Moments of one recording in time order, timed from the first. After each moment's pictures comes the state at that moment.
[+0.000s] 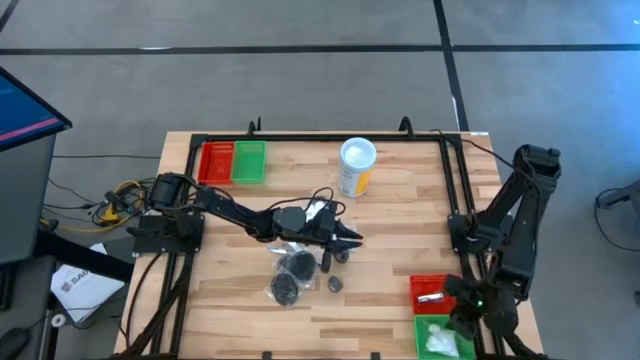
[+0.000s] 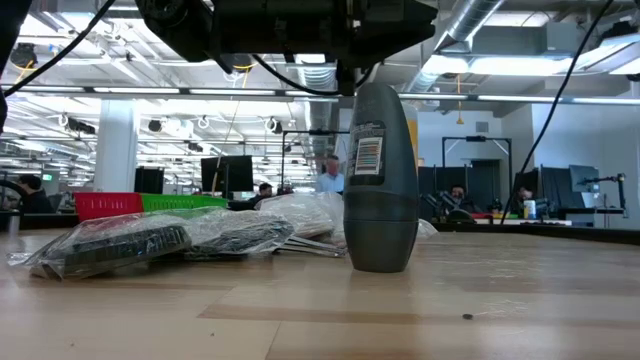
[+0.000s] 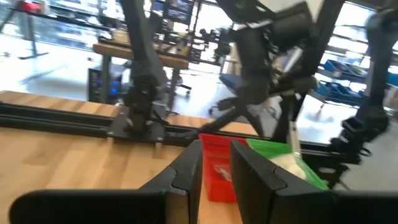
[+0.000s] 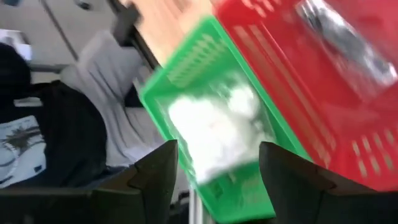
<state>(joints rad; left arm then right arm) -0.14 1.87 1.00 0.87 -0.02 -0.19 1.24 1.19 0.75 -0.56 0.23 1.83</state>
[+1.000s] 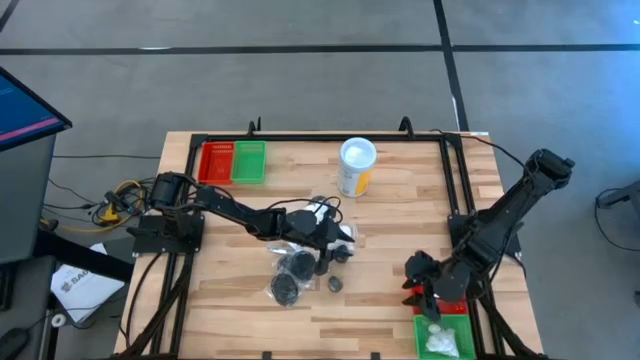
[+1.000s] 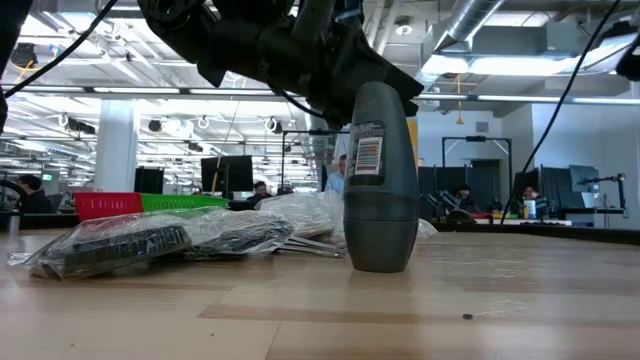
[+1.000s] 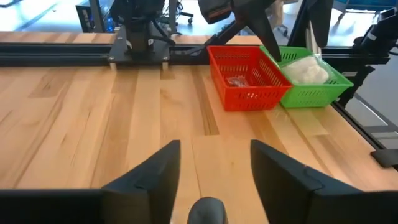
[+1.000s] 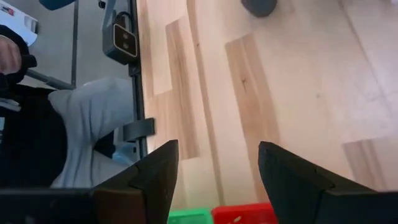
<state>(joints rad) -0.13 1.87 1.00 0.55 0.03 -0.05 0.82 1.19 0.75 -0.43 0.24 1.01</state>
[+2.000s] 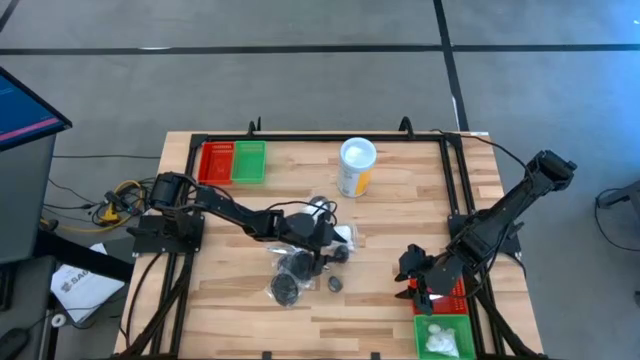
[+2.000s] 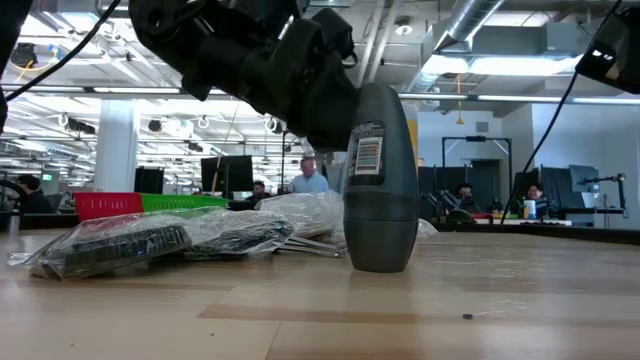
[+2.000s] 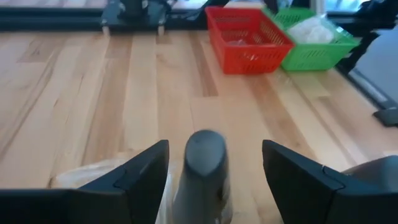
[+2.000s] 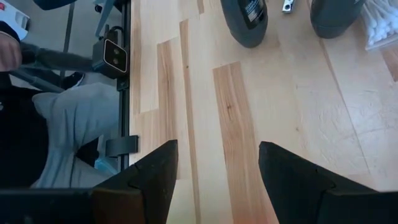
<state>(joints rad) -0.13 1.87 0.93 0.53 0.05 -0.03 0.74 1.19 0.75 -0.40 0.24 0.88</state>
